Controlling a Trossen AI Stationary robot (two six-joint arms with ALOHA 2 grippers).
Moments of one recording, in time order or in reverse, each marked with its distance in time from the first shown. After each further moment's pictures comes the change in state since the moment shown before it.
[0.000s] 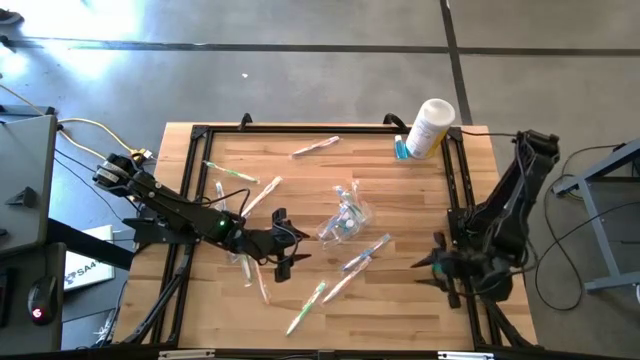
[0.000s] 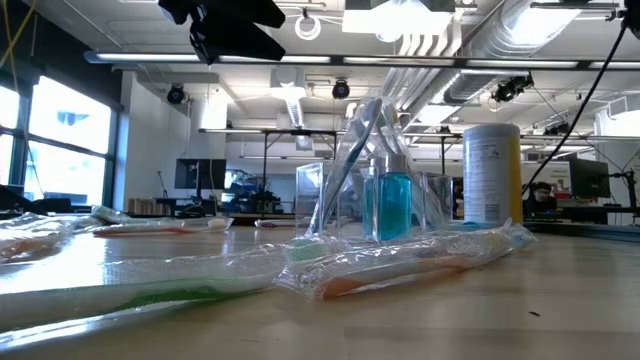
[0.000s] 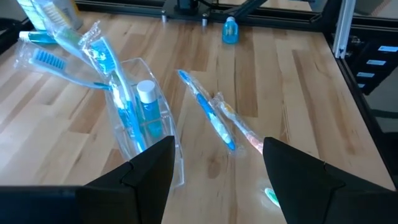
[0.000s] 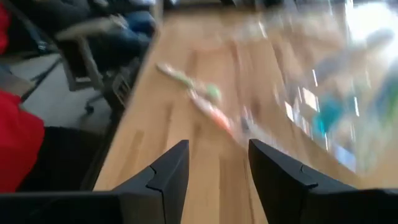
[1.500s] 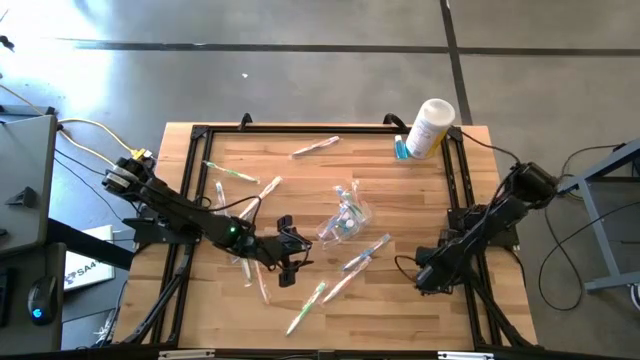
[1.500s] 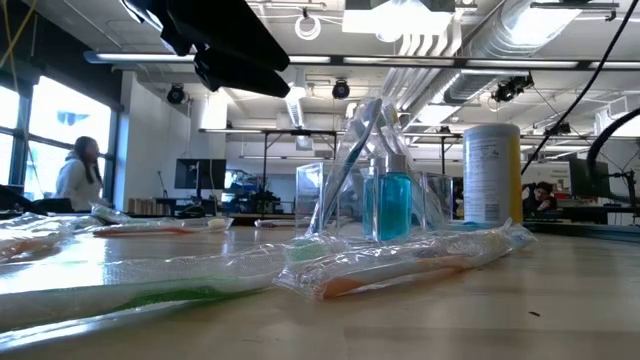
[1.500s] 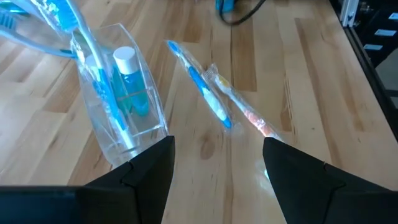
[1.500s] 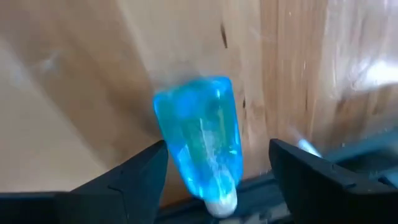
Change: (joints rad) left arm 0.000 0.104 0.001 0.025 0.044 -0.020; right arm -0.363 0.532 0.048 -0.624 -0.907 0.202
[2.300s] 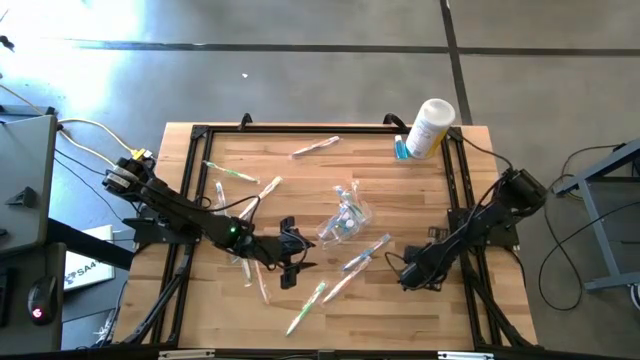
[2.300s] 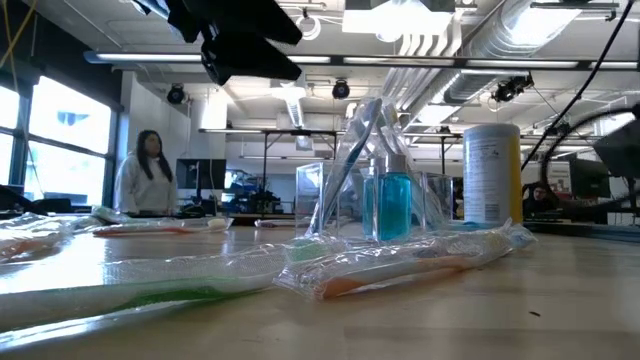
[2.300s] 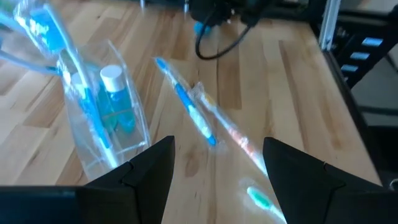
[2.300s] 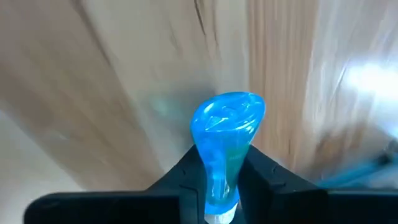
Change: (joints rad) left arm 0.000 0.001 0.000 0.080 0.024 -0.008; right arm -0.101 0.105 0.082 0.015 0.050 -0.120
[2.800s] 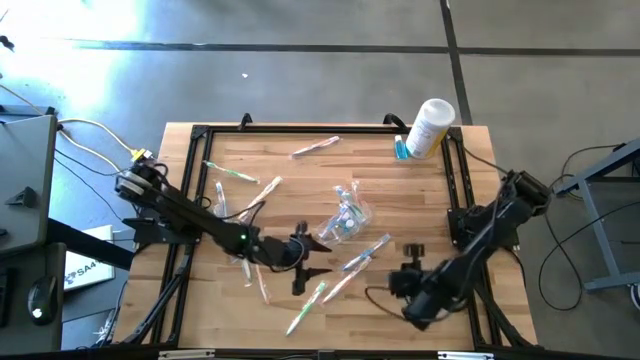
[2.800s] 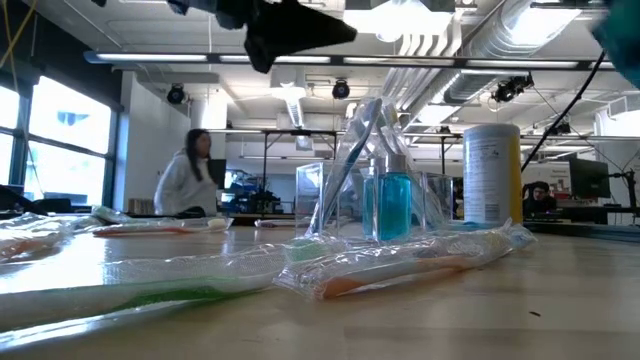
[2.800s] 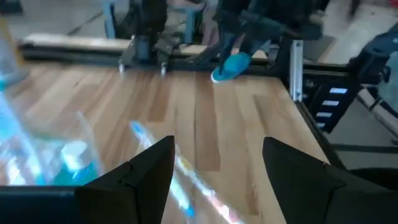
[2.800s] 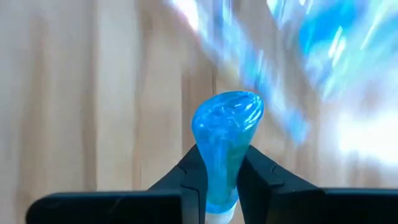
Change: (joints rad) left arm -0.002 0.133 -0.002 0.409 0.015 0.159; right arm 0.172 -0.007 0.494 -0.040 0.493 -0.116
